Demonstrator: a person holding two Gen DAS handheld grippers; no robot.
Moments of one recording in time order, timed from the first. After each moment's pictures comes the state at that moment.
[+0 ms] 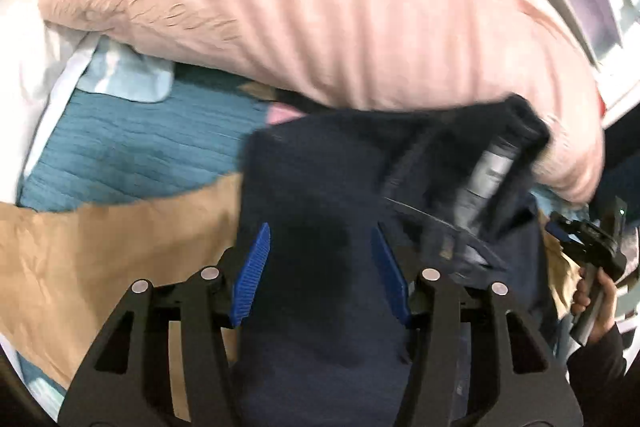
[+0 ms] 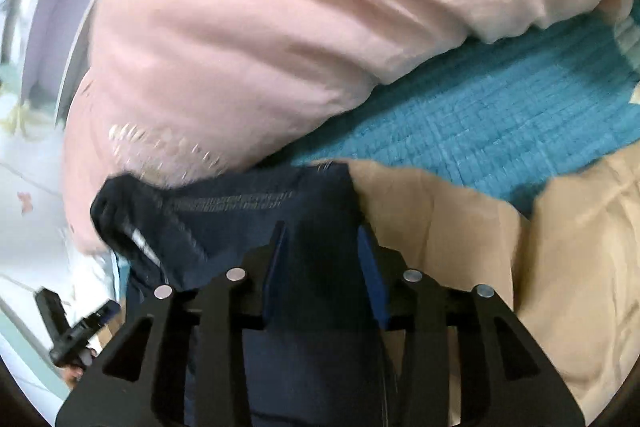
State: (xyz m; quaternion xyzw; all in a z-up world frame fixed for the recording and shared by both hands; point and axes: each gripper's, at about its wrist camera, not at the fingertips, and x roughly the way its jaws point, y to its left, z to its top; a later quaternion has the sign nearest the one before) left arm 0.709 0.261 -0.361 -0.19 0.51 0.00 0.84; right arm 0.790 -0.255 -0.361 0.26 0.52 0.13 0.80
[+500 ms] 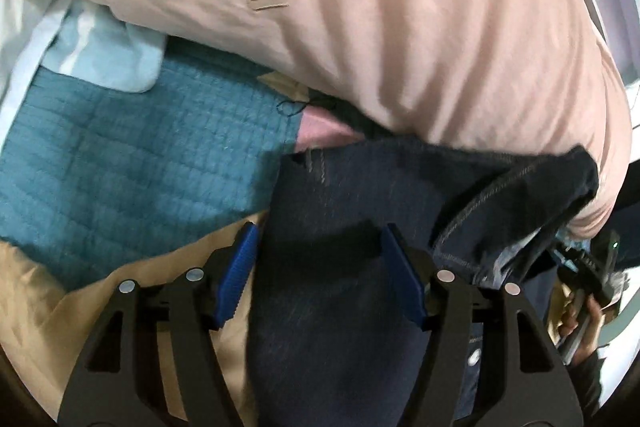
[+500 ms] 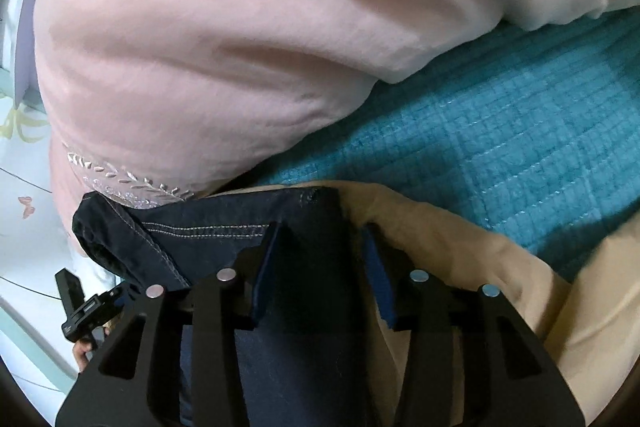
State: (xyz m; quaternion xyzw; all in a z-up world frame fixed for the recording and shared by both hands) left arm 0.768 0.286 -0.405 -0.24 0.55 -0.01 0.80; right arm 0.830 -0.256 -0.389 0.26 0.55 0.15 0.78
